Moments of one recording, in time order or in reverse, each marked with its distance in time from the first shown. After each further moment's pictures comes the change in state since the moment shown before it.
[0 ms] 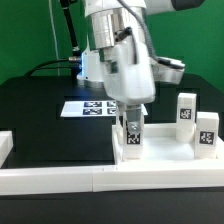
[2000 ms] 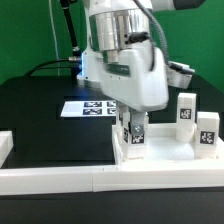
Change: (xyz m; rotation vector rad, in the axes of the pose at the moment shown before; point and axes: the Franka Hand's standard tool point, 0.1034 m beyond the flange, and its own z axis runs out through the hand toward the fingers) arm -0.002 0.000 0.004 -0.036 0.004 0.209
